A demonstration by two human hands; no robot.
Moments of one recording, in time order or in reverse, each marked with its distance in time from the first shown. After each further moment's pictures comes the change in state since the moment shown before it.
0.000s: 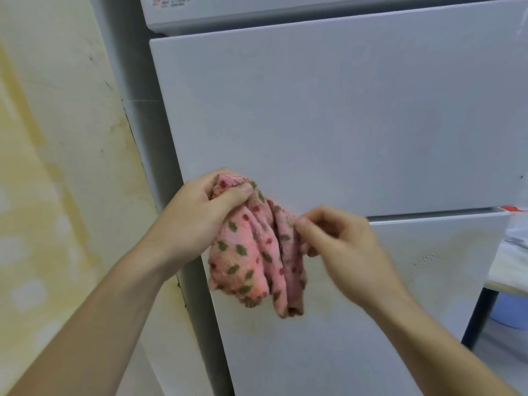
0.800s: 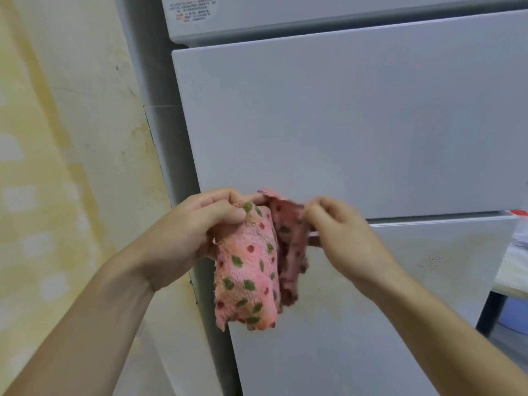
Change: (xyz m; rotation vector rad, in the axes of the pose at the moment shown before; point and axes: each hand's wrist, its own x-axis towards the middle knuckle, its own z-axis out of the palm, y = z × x) left_hand -0.017 -0.009 -0.024 -0.308 -0.272 -0.152; right_hand 0.013 -0.021 0.011 -0.068 -0.053 0.092
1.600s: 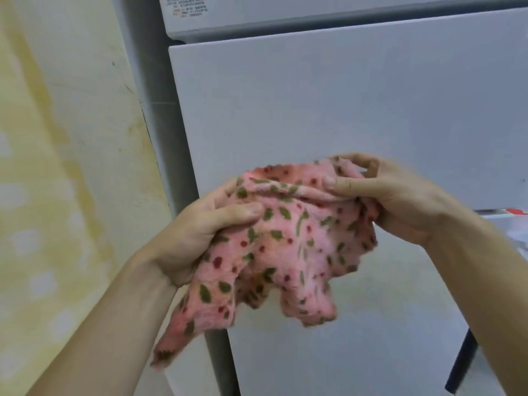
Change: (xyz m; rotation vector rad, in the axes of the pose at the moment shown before) left_hand 0.010 -0.008 0.017 -0.392 -0.225 0.098; right_hand 0.037 -0.008 -0.074 0.411 -0.329 0.048
